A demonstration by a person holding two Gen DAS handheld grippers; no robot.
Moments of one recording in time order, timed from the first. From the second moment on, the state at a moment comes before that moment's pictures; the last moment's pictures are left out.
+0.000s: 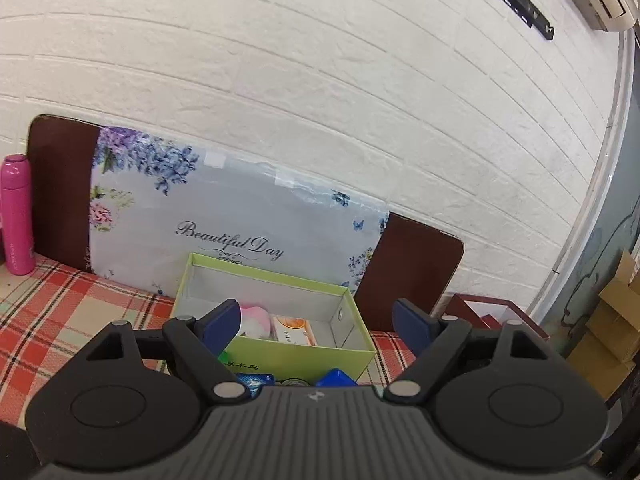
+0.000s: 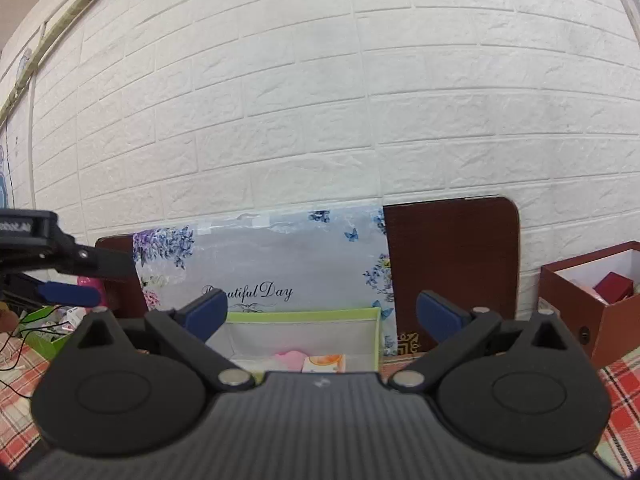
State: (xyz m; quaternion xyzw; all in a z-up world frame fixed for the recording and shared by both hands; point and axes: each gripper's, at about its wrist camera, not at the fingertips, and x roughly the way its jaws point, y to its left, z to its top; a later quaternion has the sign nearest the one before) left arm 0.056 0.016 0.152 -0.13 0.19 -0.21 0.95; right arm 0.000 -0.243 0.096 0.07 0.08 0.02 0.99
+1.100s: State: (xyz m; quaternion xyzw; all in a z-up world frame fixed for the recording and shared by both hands) left arm 0.065 0.028 -0.007 -0.14 0.31 -0.12 0.93; right arm -0.062 -0.227 -0.047 0.05 0.31 0.05 0.95
